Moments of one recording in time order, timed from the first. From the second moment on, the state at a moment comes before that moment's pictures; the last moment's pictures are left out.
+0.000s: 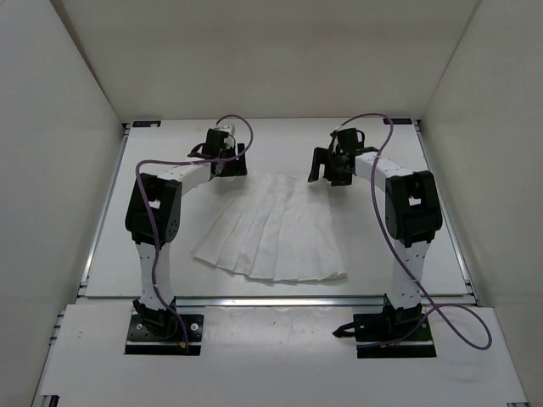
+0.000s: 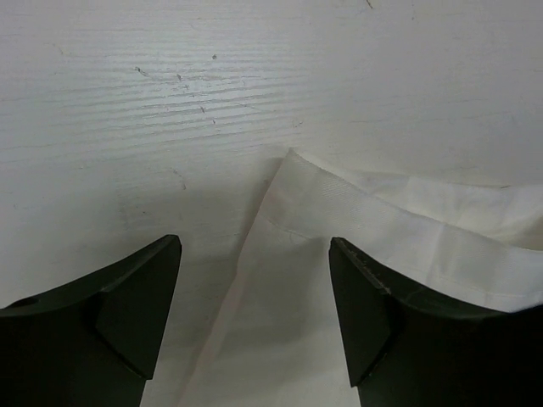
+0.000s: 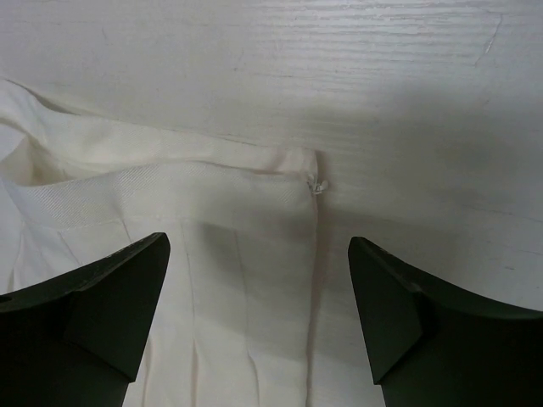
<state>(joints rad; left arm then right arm) -0.29 2.07 1.46 -0.16 0.02 -0.28 0.22 2.05 1.47 -0.38 -0.23 0.31</state>
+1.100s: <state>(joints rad) -0.28 2.30 1.92 -0.41 0.15 -0.32 0.19 2.16 1.69 -0.55 -0.15 0.33</state>
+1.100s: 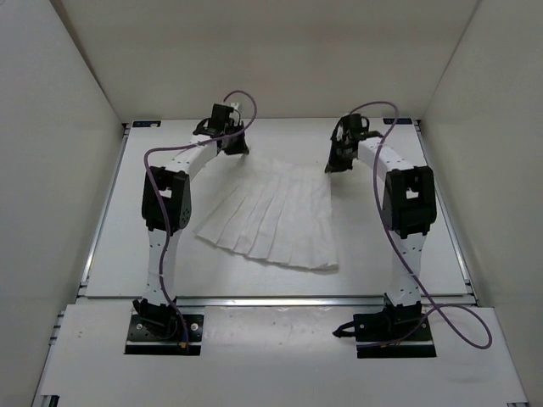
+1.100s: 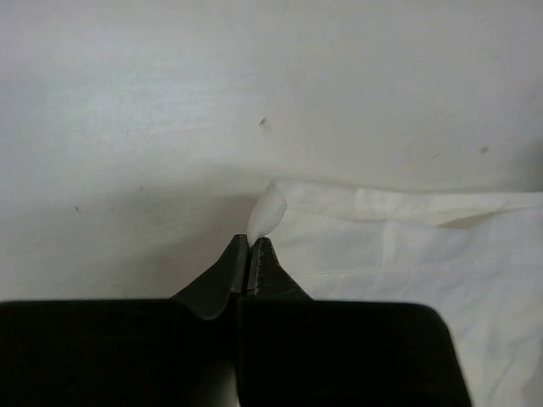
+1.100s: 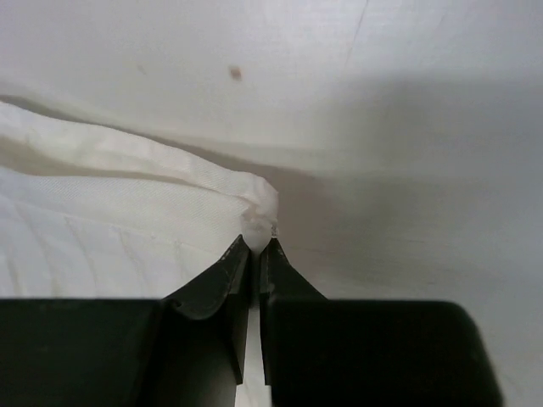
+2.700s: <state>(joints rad) -0.49 1.66 1.20 -0.26 0.02 -0.30 0.14 1.37 0.80 -0.23 -0.30 0.32</state>
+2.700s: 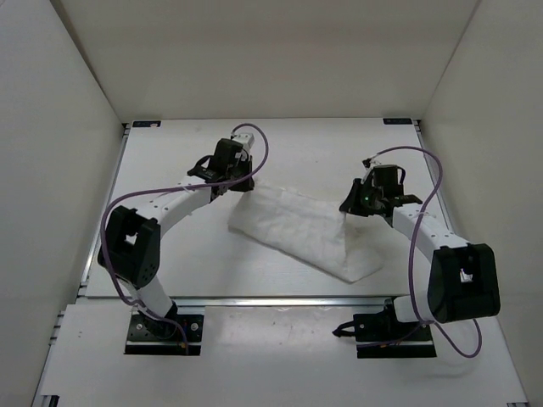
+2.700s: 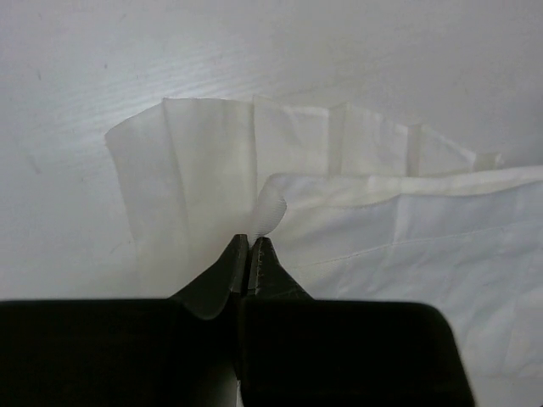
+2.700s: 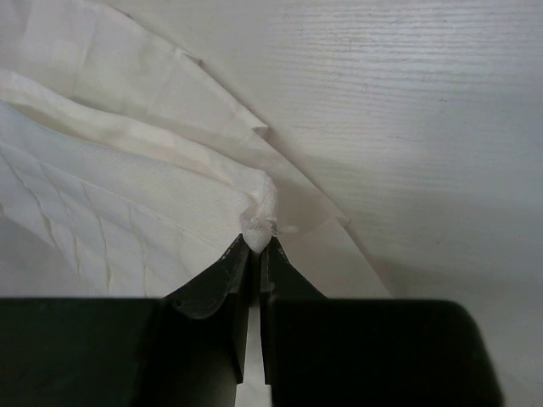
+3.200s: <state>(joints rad) -0.42 1.84 1.88 -0.24 0.00 -0.23 0.04 1.55 1.61 -0.32 -0.33 0.23</state>
